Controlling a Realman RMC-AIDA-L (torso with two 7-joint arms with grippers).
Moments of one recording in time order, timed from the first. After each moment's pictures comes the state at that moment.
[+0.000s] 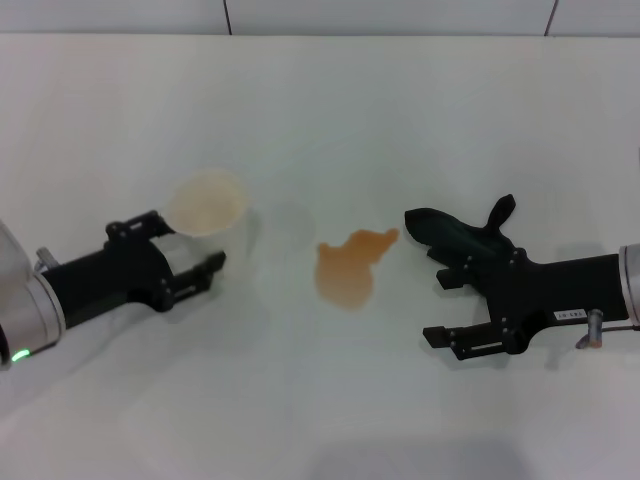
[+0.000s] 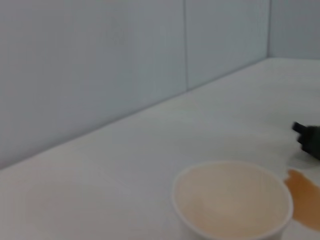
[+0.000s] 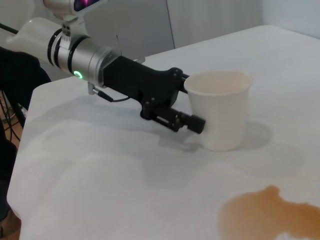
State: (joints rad) left arm -0.37 -2.08 0.95 0.47 1.64 1.16 -0.86; right arm 0.34 2.01 -1.37 -0.94 -1.76 -1.32 1.52
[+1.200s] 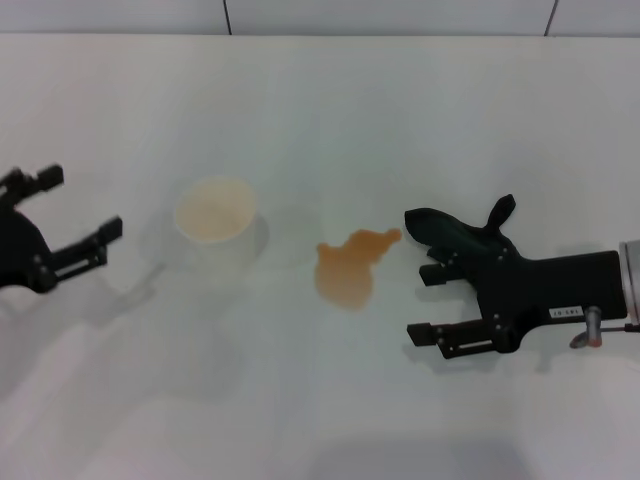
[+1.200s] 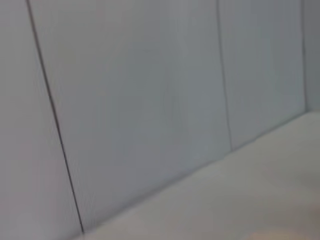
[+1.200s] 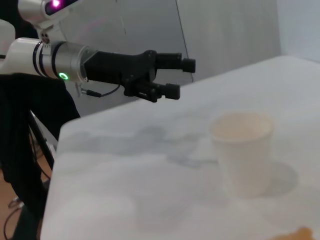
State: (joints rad) left arm -0.05 -2.08 1.00 0.96 1.49 1.30 -1.04; right arm 0.33 2.01 -1.38 -0.95 -1.67 -1.39 1.53
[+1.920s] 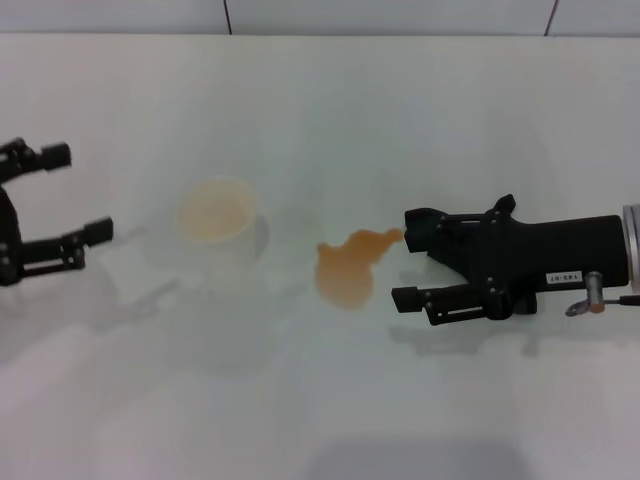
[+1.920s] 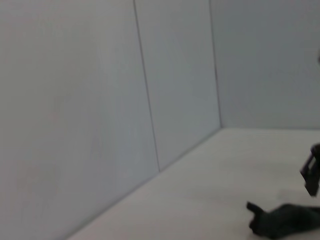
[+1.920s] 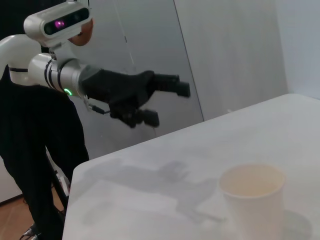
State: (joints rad) left arm -0.23 -1.99 0.76 1.00 1.73 1.68 -1.21; right arm 0.33 2.01 -1.37 -1.05 -1.60 -1.43 1.63
